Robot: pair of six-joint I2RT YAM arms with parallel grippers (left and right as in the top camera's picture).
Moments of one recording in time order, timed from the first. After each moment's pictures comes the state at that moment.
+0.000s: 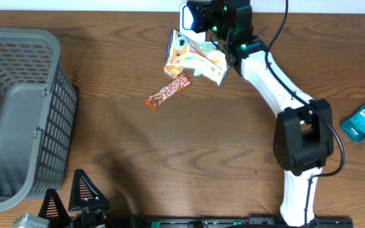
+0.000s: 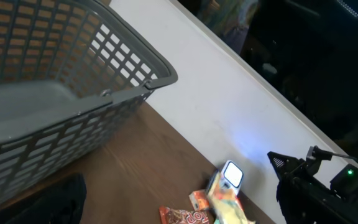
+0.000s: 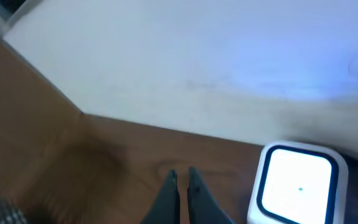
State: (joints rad) left arm 0.59 0.01 1.00 -1.07 0.30 -0.65; right arm 0.35 2.16 1.78 0.16 -0.34 0.40
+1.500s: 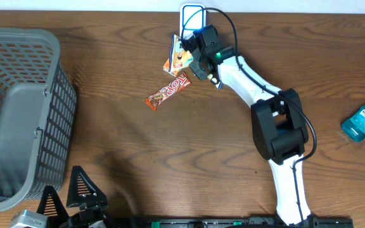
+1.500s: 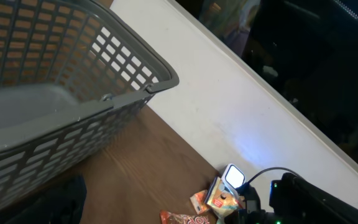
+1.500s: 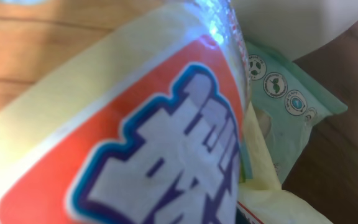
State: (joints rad) left arm 0.59 0.01 0.97 -1.03 0.30 -0.65; right arm 0.44 2.34 1.83 -0.50 0.08 -0.29
